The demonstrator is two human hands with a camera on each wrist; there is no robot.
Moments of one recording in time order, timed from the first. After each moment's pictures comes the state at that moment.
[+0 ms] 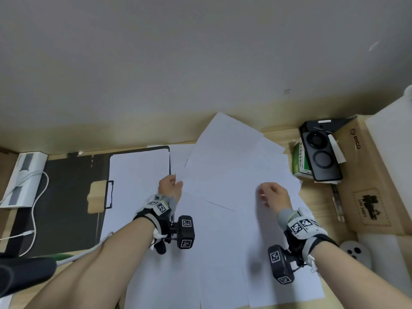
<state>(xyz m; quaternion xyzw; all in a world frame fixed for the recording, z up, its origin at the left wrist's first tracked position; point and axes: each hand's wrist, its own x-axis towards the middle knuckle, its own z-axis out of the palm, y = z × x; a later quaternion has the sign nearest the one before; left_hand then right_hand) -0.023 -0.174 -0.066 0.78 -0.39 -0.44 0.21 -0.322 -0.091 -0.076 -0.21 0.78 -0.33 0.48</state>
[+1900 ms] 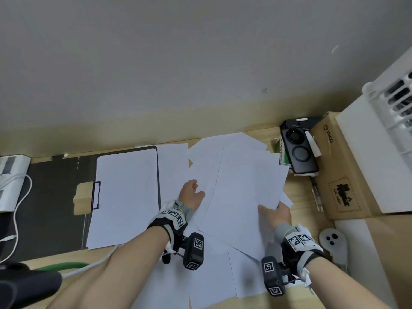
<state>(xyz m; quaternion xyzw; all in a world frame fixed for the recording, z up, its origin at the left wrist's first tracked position) -0.100 -0.132 -0.062 0.67 -0.50 -0.54 0.09 -0.336 -0.021 -0.057 -0.14 0.85 -0.28 0.41</state>
